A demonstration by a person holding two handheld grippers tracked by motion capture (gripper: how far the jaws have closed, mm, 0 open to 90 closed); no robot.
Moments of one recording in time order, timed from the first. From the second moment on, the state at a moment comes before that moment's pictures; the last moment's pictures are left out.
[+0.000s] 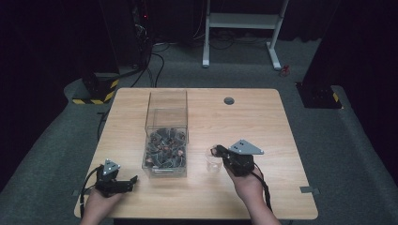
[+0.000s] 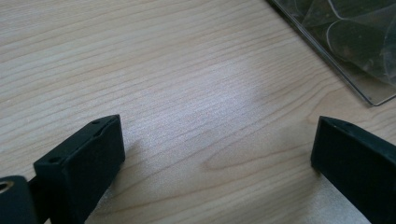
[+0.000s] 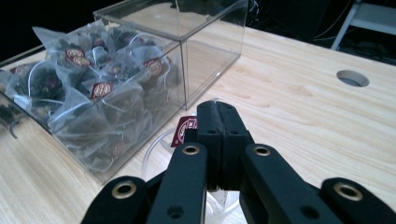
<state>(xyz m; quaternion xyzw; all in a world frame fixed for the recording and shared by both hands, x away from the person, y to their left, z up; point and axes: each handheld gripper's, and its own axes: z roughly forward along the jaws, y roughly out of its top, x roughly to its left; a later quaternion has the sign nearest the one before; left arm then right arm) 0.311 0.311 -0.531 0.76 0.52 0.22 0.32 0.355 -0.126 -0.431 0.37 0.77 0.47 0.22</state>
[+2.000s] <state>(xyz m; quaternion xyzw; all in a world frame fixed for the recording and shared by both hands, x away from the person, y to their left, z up) 0.312 0.311 -0.531 0.76 0.52 0.22 0.32 0.361 -0.164 -0.438 0.42 0.75 0.45 0.24</state>
